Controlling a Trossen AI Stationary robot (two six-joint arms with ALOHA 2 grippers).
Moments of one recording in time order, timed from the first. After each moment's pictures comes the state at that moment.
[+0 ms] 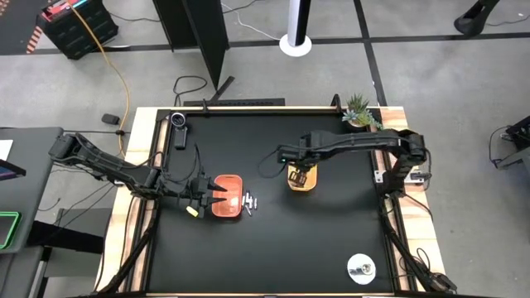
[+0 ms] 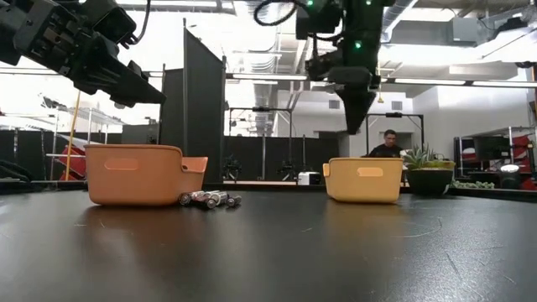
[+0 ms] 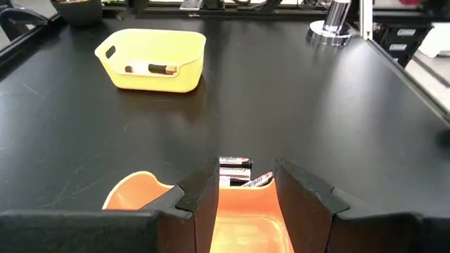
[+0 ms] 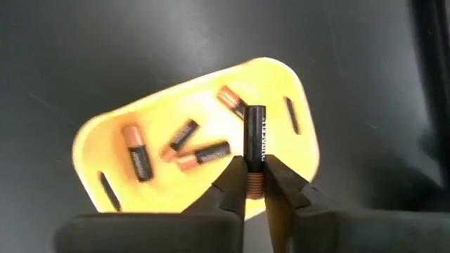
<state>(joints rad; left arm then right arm) -0.26 0.88 0.31 0.23 -0.25 -0.10 -0.09 1.75 1.43 -1.12 0.29 0.31</state>
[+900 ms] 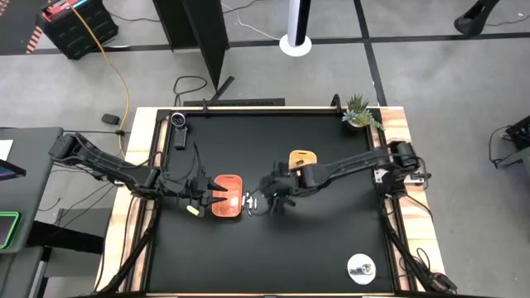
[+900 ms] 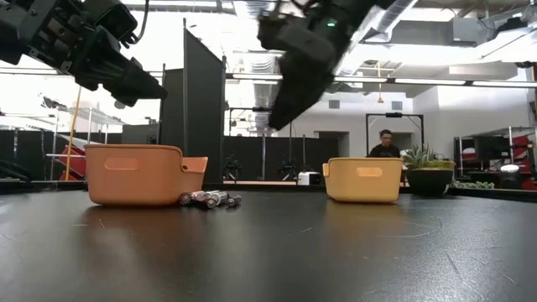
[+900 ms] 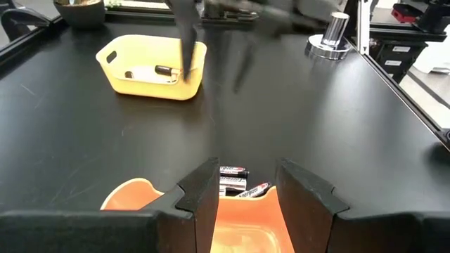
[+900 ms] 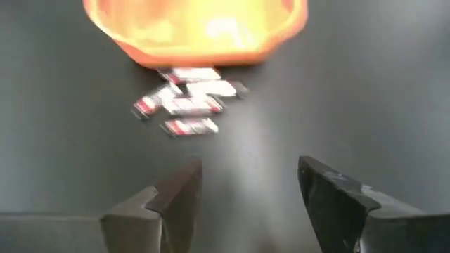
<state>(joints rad) -0.26 0.88 0.31 0.25 -0.25 -0.13 0.15 1.87 1.40 -0.51 0.25 0.17</state>
